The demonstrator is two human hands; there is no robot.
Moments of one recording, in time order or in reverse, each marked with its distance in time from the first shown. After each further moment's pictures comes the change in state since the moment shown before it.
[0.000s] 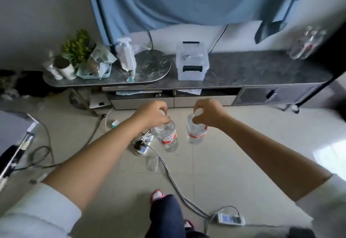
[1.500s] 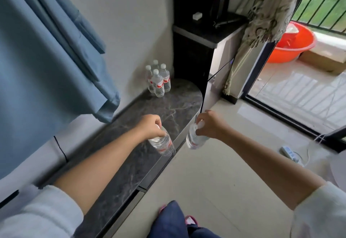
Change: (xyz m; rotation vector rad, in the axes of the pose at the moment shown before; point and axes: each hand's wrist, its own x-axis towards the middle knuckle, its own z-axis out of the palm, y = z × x) left_hand 0.588 0.601 0.224 0.326 -0.448 0.562; right_hand 0.226 0.554 -0.443 0.154 0.409 0.705
